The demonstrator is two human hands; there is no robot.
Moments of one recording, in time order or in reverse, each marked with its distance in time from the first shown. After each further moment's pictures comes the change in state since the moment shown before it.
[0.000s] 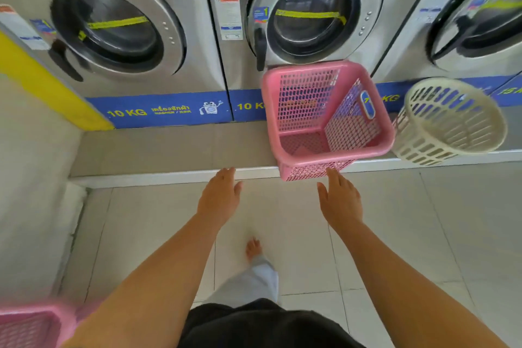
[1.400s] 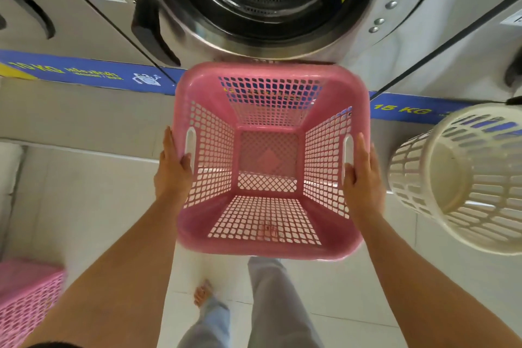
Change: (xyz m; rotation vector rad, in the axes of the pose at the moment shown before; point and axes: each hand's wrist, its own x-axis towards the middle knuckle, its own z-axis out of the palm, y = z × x) left_hand 0.337 0.134 0.107 -0.205 0.212 -0.609; right_hand 0.419 0.198 -0.029 0.183 0.021 -0.083
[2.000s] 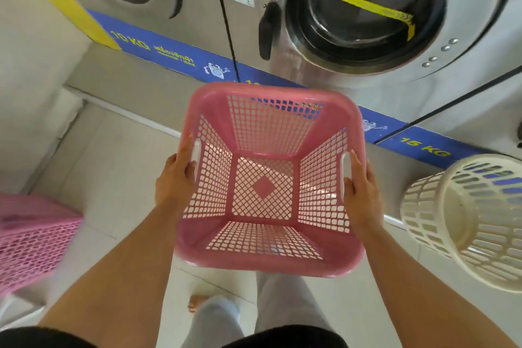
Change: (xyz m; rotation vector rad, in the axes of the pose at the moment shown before) left_hand -0.120 -0.132 -0.100 -0.056 0.129 0.001; right_hand -0.105 -0.093 -0.016 -0.008 -0.153 -0.167
